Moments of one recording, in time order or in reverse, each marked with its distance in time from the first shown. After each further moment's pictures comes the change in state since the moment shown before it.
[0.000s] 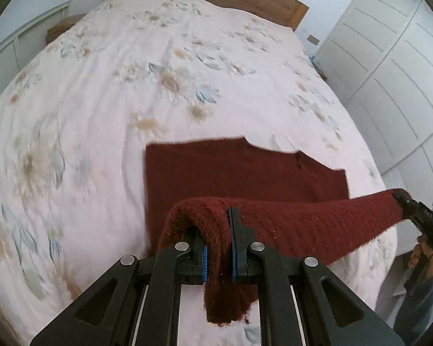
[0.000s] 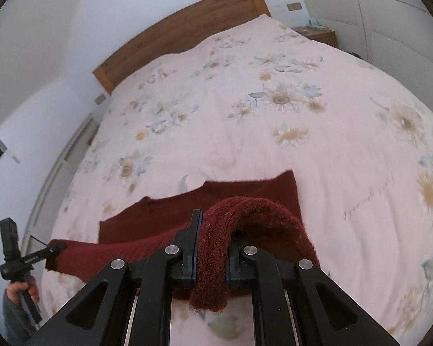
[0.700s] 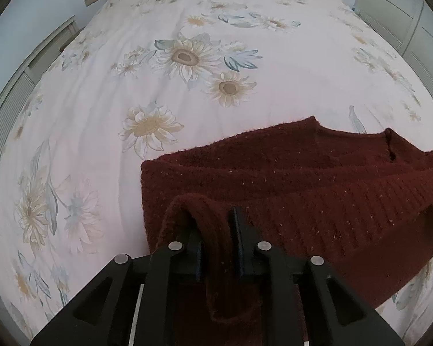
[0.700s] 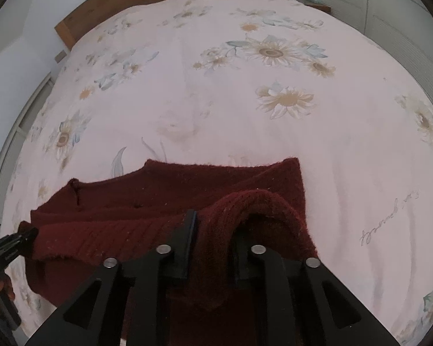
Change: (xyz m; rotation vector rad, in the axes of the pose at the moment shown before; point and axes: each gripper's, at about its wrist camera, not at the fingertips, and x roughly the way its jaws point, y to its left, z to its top) left arm 0.143 0.001 0.020 0.115 0.136 0.348; right arm 0.140 -0.022 0.011 -0.040 0.199 -0.192
